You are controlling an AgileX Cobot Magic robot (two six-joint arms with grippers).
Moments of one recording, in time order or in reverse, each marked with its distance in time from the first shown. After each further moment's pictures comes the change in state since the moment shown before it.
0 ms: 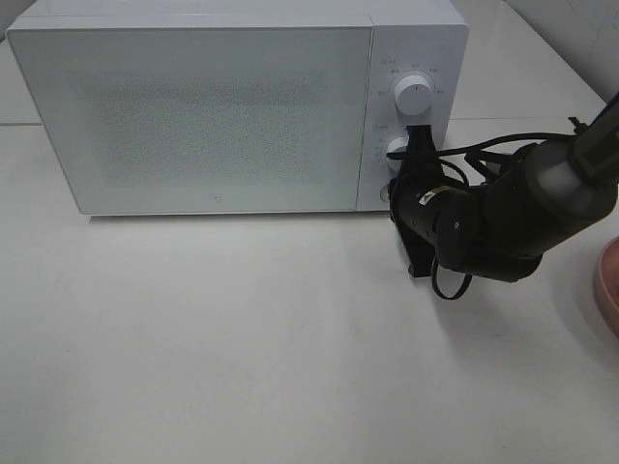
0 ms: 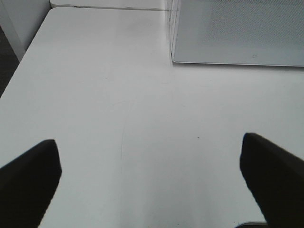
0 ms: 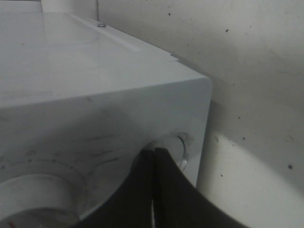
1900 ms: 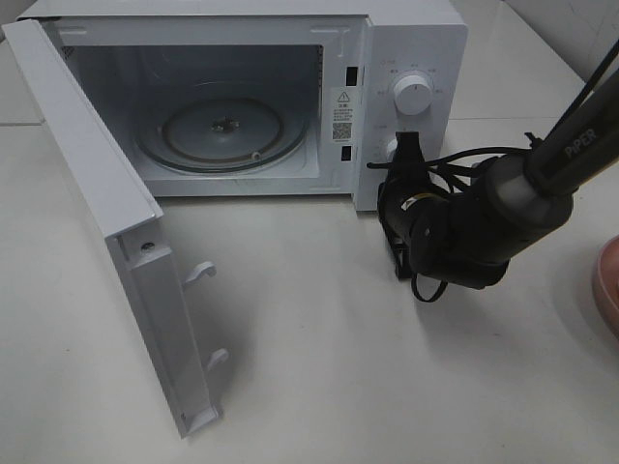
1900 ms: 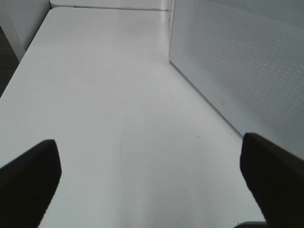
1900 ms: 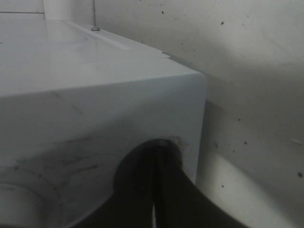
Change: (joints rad) left arm 0.000 0.000 0.000 0.000 0.000 0.000; right arm 0.032 0.083 -0.079 0.088 -0.052 -0.023
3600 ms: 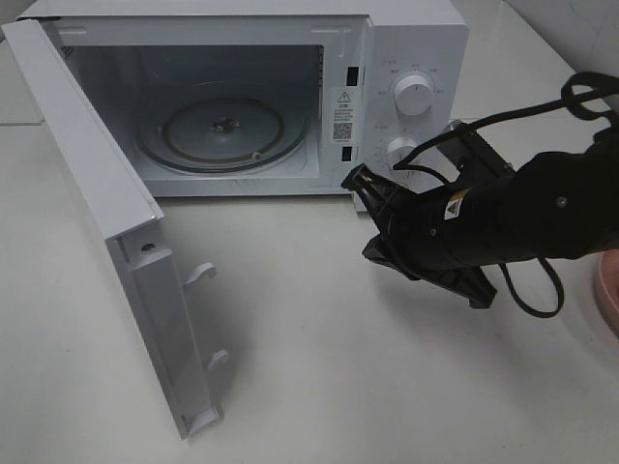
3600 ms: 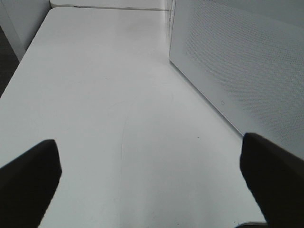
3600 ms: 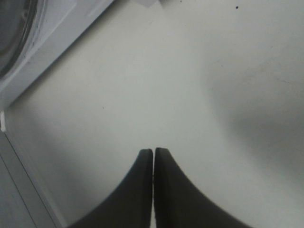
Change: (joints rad) left arm 0.000 0.000 0.000 0.000 0.000 0.000; right arm 0.040 -0.502 0.248 -0.424 0.709 -0.433
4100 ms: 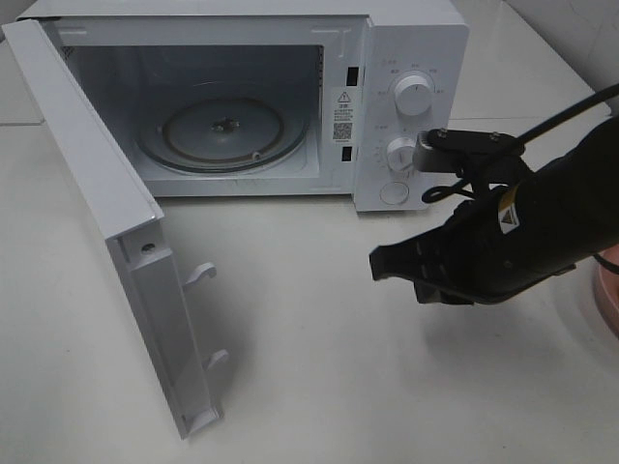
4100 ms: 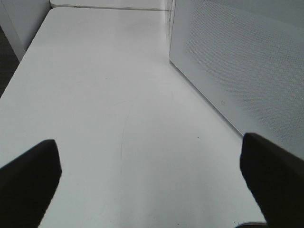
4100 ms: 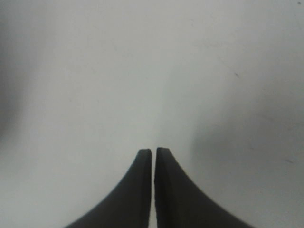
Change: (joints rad) left arm 0.000 0.000 0.000 0.000 0.000 0.000; right arm 0.000 -0.180 0.000 -0.302 0.442 -0.370
